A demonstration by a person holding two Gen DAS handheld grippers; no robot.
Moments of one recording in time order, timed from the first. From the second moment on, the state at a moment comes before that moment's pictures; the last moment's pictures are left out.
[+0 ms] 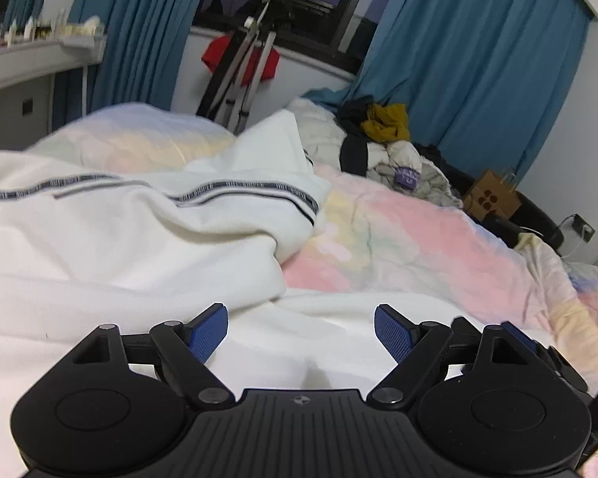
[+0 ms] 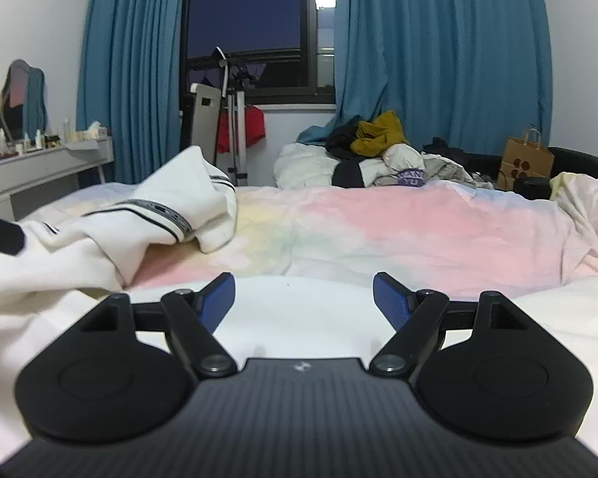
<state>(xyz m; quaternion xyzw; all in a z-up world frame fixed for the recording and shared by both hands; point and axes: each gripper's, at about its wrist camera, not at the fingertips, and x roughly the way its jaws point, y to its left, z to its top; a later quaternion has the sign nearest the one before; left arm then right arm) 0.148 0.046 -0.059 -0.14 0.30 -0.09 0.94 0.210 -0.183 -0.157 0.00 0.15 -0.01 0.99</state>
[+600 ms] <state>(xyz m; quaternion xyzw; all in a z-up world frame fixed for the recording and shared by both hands) 0.165 0.124 -0.072 -0.26 0.29 -0.01 0.92 0.372 -0.111 -0.149 -0.20 0.24 0.12 0.94</state>
